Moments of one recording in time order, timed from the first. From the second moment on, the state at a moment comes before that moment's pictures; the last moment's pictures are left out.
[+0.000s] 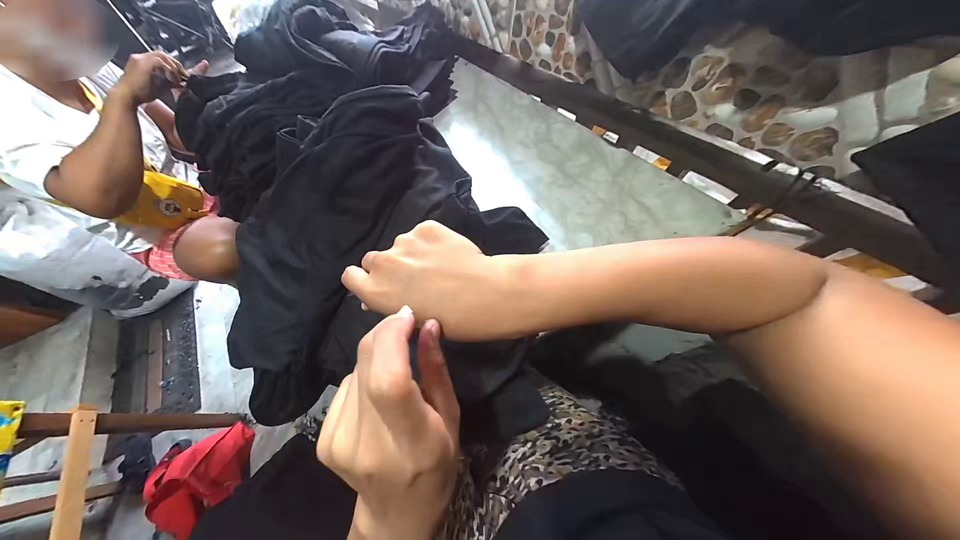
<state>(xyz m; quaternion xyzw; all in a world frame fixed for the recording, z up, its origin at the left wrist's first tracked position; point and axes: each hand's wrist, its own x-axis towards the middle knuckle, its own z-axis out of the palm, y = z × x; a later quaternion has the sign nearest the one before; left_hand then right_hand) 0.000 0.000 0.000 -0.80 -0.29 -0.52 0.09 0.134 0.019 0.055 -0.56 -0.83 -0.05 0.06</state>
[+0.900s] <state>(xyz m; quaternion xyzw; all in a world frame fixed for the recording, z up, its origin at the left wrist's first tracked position) -0.054 0.039 -0.004 -0.64 -0.20 -0.58 -0.46 0.196 0.011 0.062 -0.52 -0.83 0.04 0.20</state>
